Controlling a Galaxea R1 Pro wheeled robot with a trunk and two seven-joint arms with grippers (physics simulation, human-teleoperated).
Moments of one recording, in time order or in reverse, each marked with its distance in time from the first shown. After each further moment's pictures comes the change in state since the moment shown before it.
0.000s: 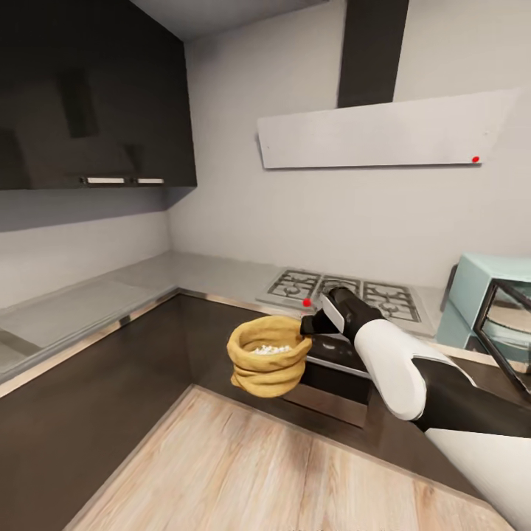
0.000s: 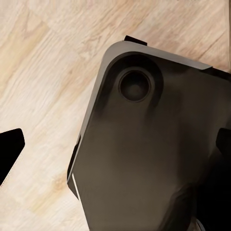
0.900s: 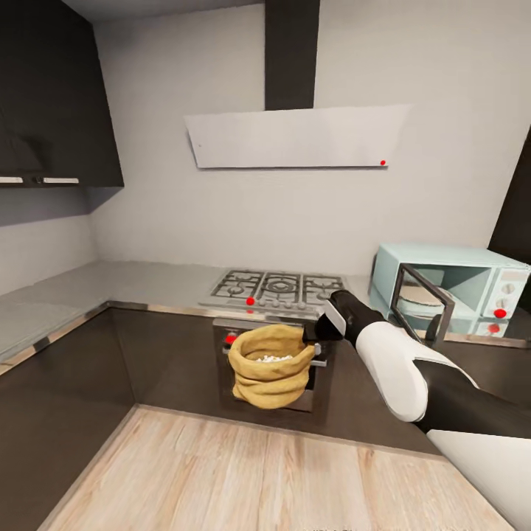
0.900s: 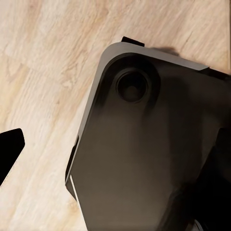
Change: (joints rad) left arm 0.000 0.001 -0.001 -0.001 -0.003 -0.001 -0.011; right arm 0.008 -0.009 -0.001 0.013 -0.001 0.069 -0.001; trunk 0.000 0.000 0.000
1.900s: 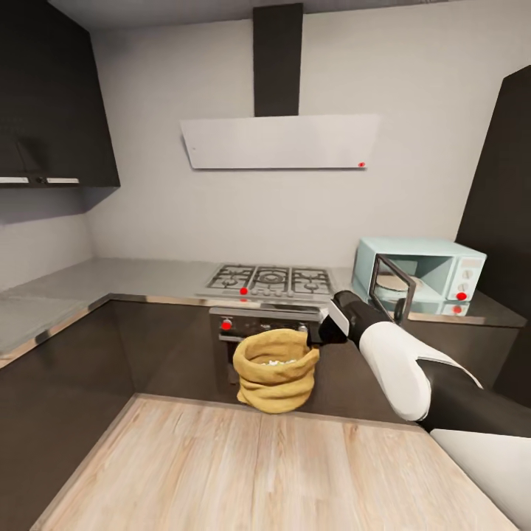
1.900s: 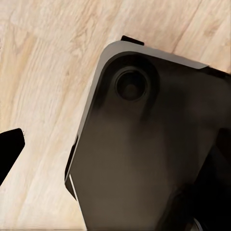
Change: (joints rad) left arm 0.000 -0.005 -0.003 0.000 0.001 -0.001 0.006; right arm 0.000 -0.016 0.002 0.005 0.005 0.044 -0.002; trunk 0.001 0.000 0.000
